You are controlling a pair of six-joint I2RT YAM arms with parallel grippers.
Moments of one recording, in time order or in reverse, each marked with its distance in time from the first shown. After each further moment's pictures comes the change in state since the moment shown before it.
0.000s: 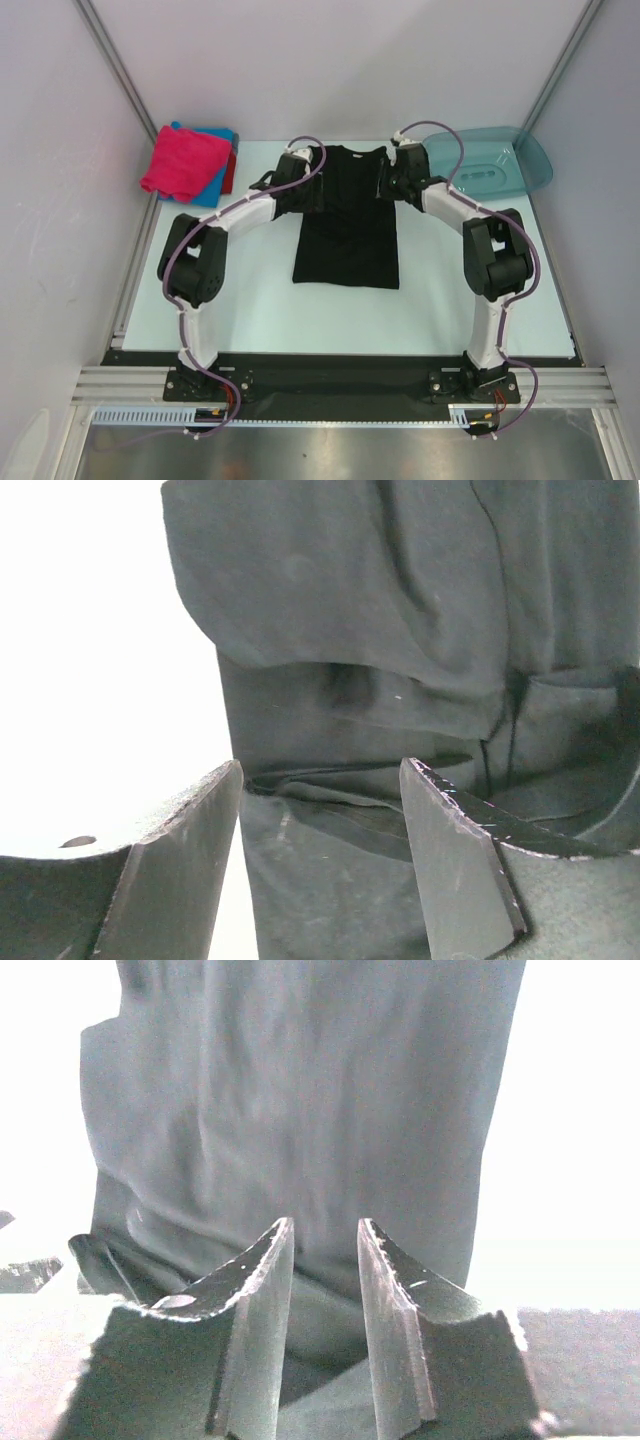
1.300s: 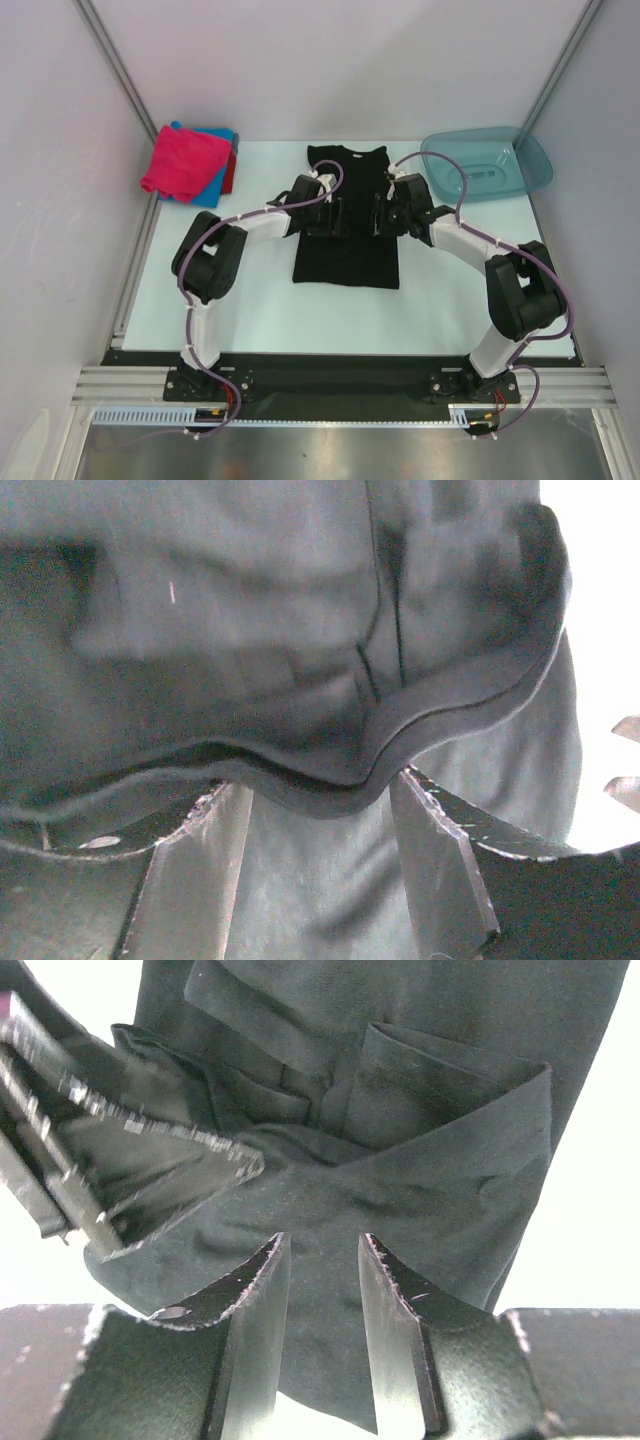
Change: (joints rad) left arm -0.070 0.066 -0.124 0.151 0.300 -0.056; right arm 0.096 -0.317 -0.344 -0.055 -0.065 0.031
